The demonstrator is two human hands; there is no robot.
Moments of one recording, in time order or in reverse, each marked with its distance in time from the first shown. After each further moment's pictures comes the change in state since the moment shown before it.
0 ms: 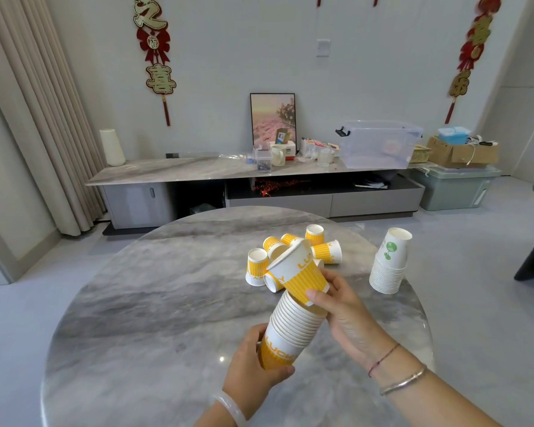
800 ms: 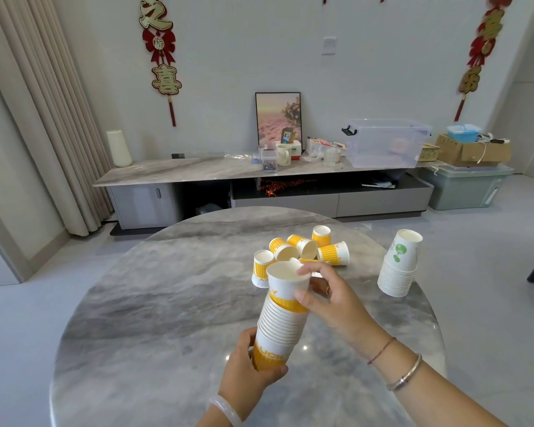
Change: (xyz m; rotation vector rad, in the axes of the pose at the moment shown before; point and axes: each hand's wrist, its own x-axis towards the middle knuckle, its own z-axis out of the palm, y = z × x) left_hand 0.005 -0.011 -0.013 -0.057 0.077 -0.065; right_hand 0.019 0.000 0.005 -0.549 -0.178 -0.239
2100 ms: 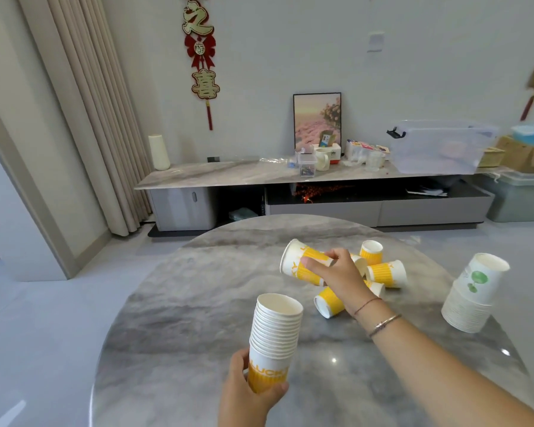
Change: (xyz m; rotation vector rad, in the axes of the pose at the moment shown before) left_hand 0.025 -0.025 -0.067 -0.070 0.228 -0.146; right_hand 0.148 0.040 0.056 -0.052 0.252 0.293
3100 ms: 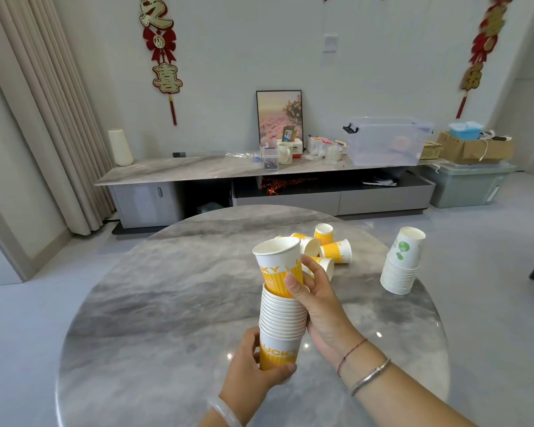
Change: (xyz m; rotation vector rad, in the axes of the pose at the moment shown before) left_hand -0.053 0.026 0.055 -0.043 -0.305 0.108; right_hand -0.139 0.003 -0.045 0.652 -0.162 0.022
